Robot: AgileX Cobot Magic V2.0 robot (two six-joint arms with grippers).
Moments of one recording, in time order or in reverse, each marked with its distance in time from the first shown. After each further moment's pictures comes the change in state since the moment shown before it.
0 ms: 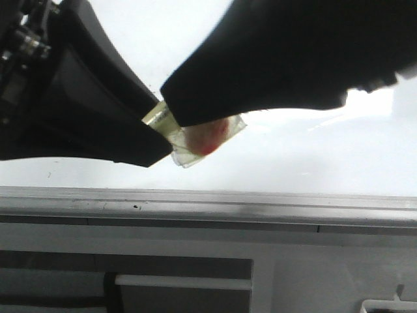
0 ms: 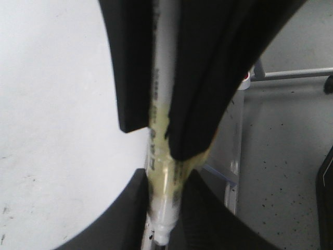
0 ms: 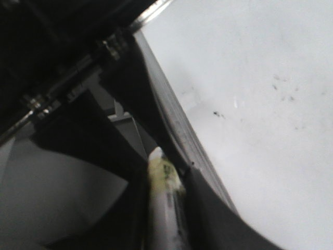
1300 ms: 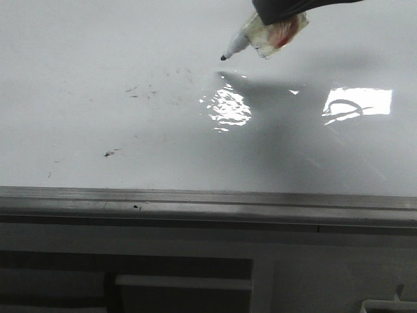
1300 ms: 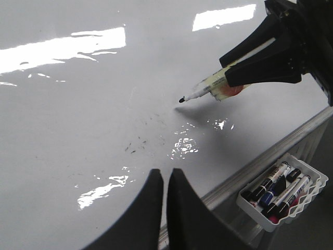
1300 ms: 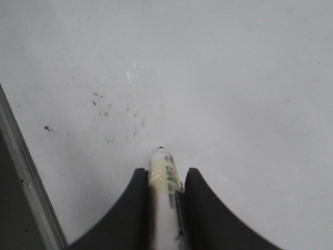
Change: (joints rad) left arm 0.302 -0.585 0.258 -0.397 -0.116 -0.264; right arm -0.314 0.029 -0.142 -0.228 0.062 0.006
